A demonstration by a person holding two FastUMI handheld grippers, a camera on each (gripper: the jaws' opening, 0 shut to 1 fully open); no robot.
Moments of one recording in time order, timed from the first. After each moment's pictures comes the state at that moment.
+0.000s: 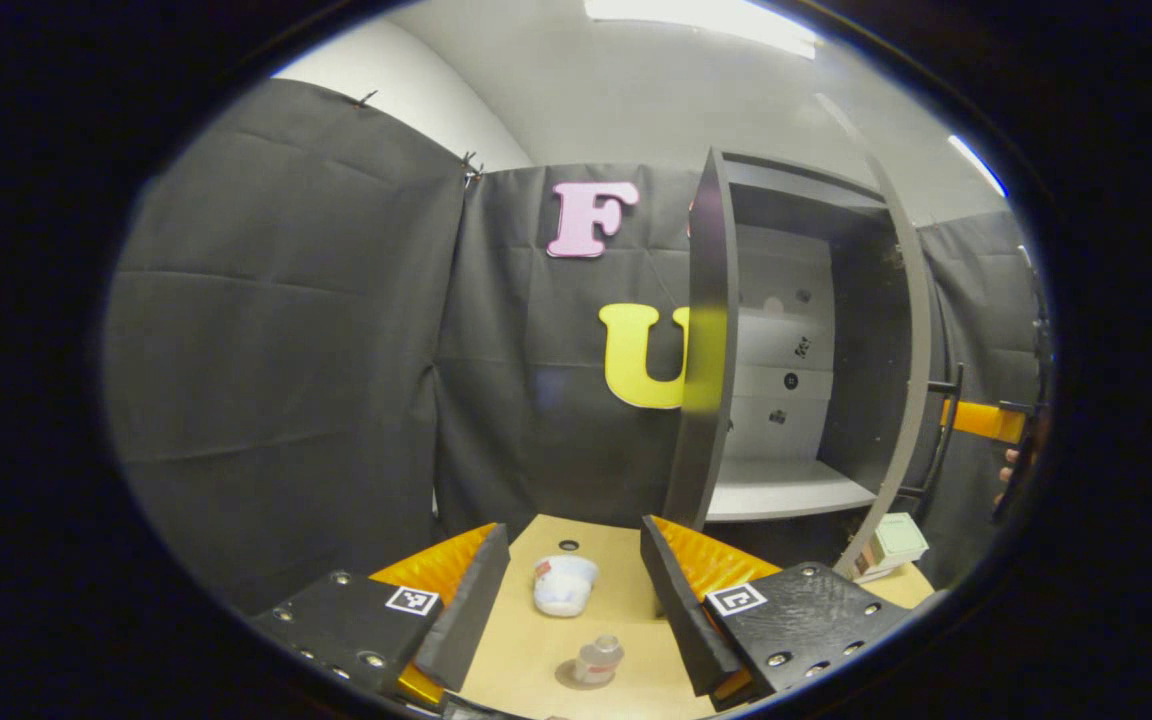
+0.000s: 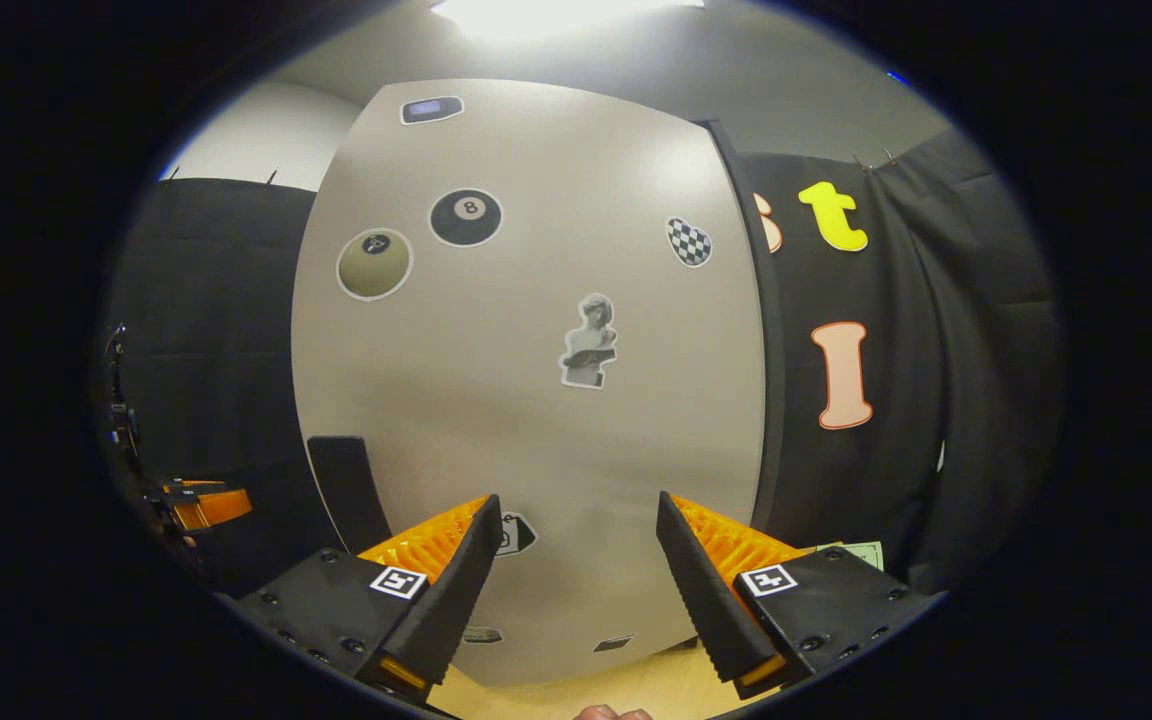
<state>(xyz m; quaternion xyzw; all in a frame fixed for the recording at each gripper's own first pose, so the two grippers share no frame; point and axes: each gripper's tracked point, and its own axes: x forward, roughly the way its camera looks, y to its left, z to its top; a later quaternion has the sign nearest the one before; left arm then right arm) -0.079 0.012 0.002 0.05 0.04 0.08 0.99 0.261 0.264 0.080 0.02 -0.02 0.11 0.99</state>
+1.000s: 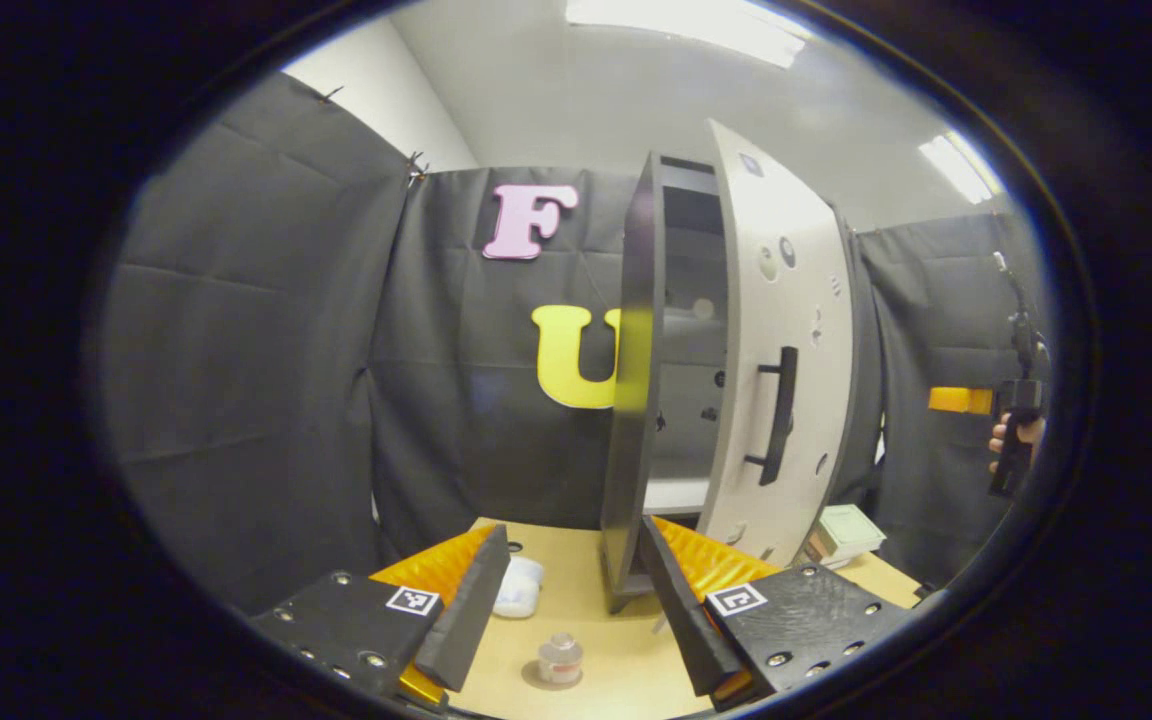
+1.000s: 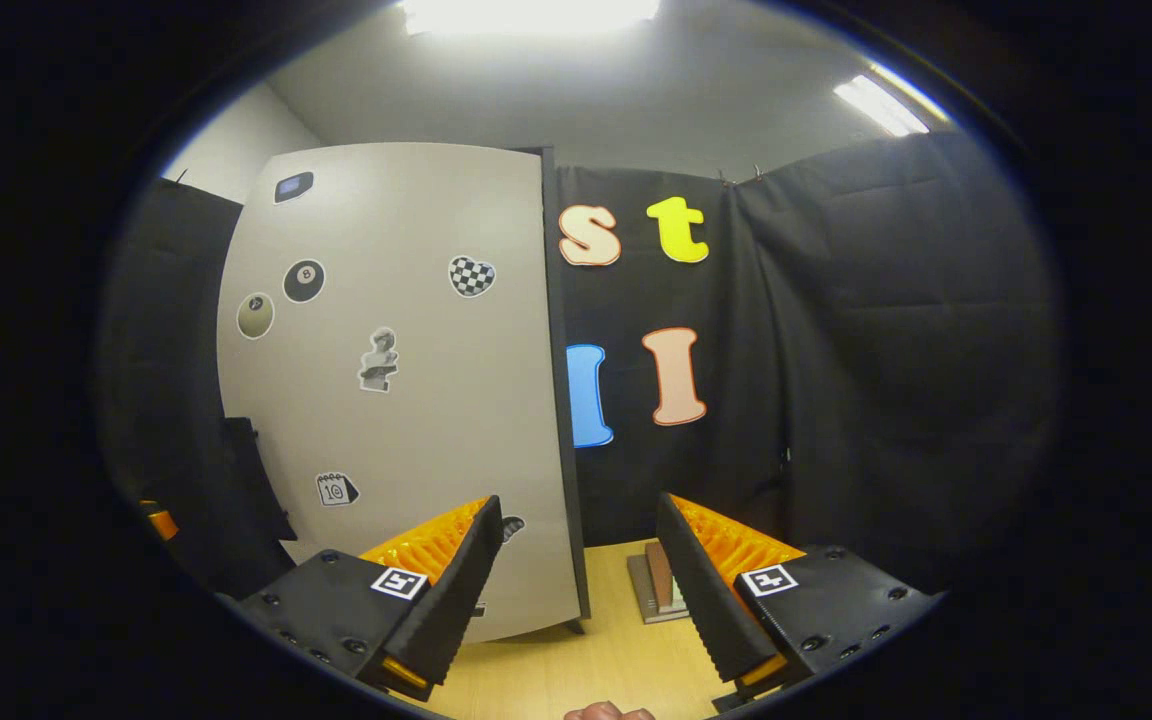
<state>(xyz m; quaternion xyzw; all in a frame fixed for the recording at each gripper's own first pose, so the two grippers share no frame) -0.089 -0.013 0.000 0.04 0.04 -0.04 1.00 0.194 0.136 0.080 0.04 -0.02 -0.11 0.99</state>
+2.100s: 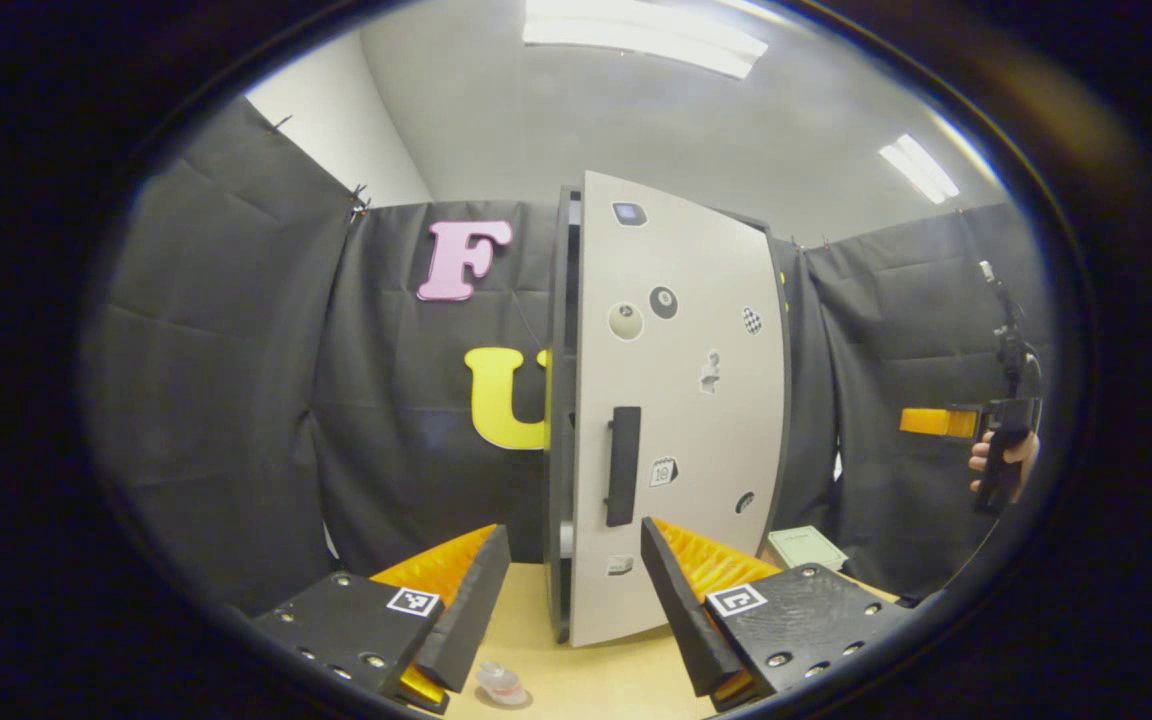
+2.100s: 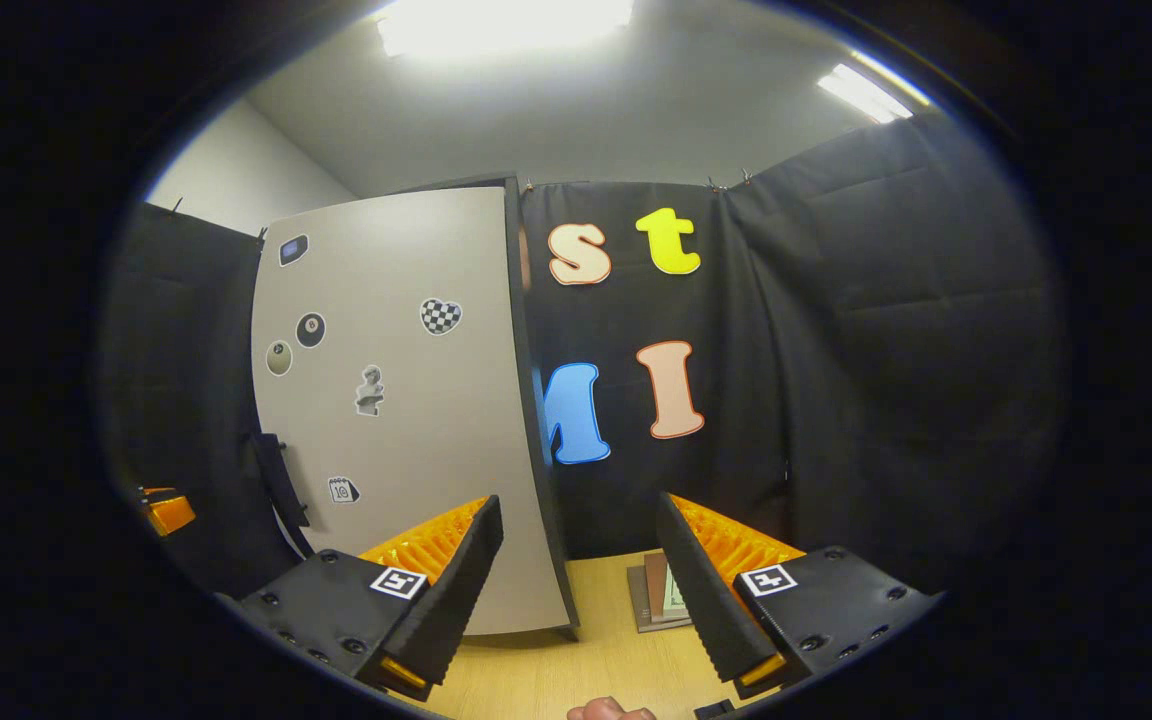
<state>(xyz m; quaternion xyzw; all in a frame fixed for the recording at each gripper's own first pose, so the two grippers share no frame) -0.092 -0.127 0.037 0.05 0.01 -0.07 1.00 0.177 0.085 0.090 0.06 -0.05 -0.07 0.99</state>
